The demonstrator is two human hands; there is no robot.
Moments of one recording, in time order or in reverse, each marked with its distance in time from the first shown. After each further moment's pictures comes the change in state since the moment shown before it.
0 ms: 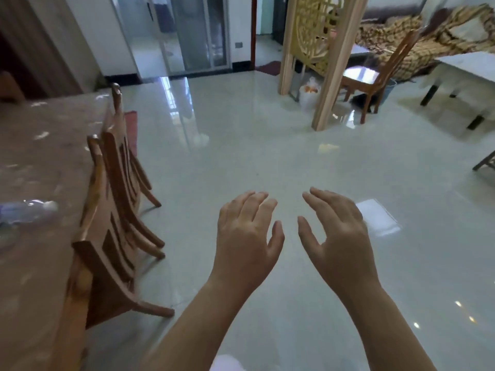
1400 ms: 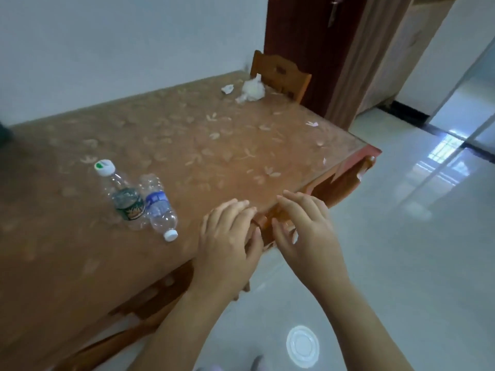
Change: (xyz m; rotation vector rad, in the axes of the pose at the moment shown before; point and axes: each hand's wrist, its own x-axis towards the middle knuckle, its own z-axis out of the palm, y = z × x) left_hand 0.227 -0.425 -0.017 0.611 0.473 -1.006; right_hand 0.394 -0.200 0.496 0.811 -0.543 -0.858
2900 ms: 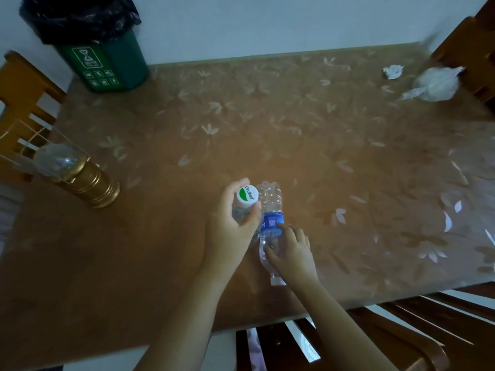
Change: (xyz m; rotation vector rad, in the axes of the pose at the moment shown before) left_hand 0.069 -0.256 -0.036 -0.376 0.329 -0.717; right_hand 0.065 -0.076 0.326 0.256 -0.805 0.201
